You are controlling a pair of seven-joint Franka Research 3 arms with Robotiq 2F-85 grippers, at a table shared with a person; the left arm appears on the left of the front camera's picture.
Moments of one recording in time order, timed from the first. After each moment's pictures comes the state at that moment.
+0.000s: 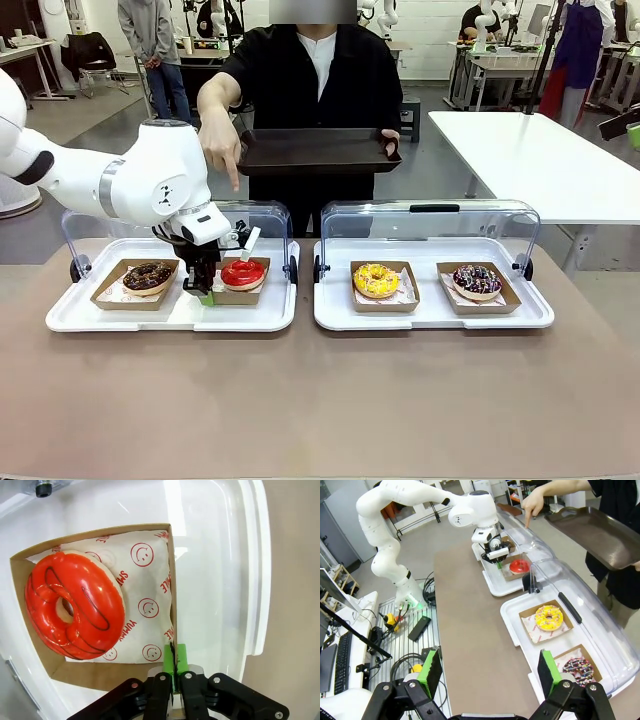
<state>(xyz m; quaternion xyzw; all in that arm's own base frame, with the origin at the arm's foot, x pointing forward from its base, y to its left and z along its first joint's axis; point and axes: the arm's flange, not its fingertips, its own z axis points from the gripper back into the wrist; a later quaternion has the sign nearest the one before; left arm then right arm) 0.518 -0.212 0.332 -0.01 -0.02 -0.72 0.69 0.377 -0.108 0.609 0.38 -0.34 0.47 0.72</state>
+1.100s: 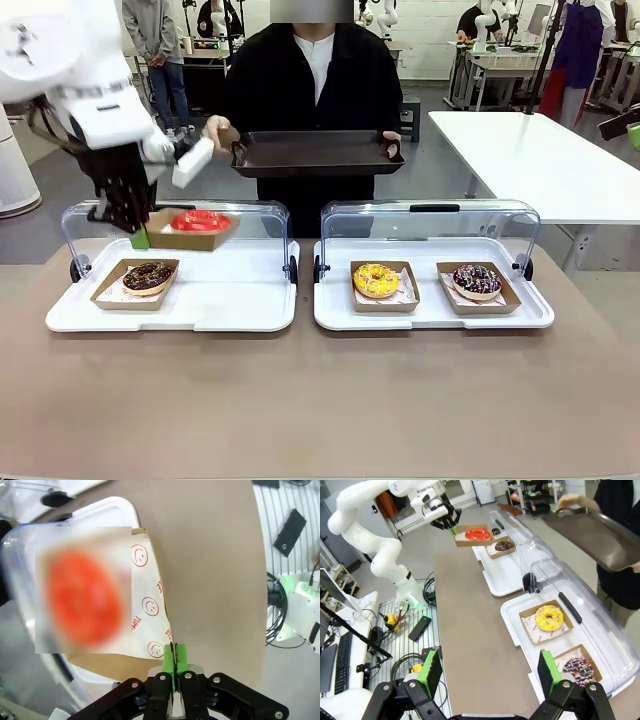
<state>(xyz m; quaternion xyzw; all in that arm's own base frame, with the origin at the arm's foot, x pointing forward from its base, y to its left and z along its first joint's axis) 0.367 -0.189 0.558 0.04 -0.04 -0.75 0.66 0.377 -0.108 0.609 0.38 -0.33 0.47 0.72</state>
